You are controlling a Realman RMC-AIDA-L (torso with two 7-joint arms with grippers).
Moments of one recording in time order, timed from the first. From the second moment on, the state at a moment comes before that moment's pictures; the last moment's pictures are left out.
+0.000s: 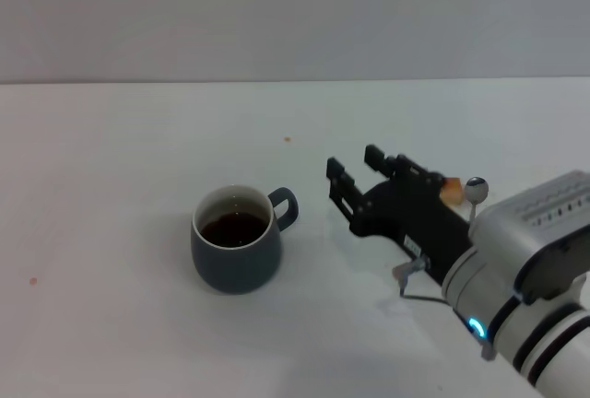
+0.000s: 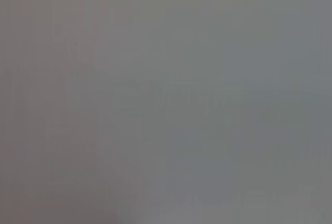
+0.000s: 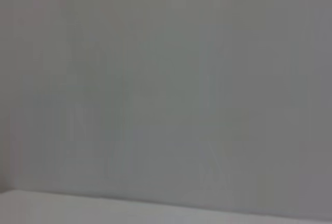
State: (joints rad) left arm -0.14 -1.89 -1.54 -0.31 2.80 1.00 -0.41; right arm -0.04 2.07 0.85 1.36 -2.59 -0.23 -0.18
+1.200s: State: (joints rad) left arm -0.16 -1.86 -1.54 -0.31 2.86 0.91 -0.41; right arm -0.12 2.08 0.75 1.24 -2.59 -0.38 -0.44
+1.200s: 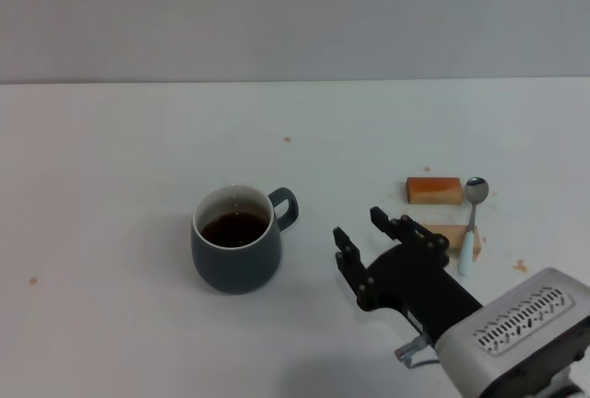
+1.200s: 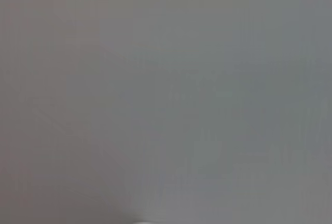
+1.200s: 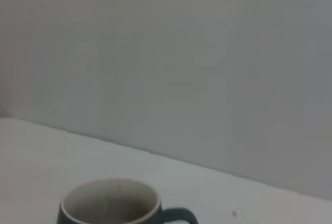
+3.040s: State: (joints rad) left arm -0.15 -1.93 -1.59 -0.31 2.86 0.91 -0.39; right arm 0.03 2.08 1.07 1.55 -2.88 0.01 -0.49
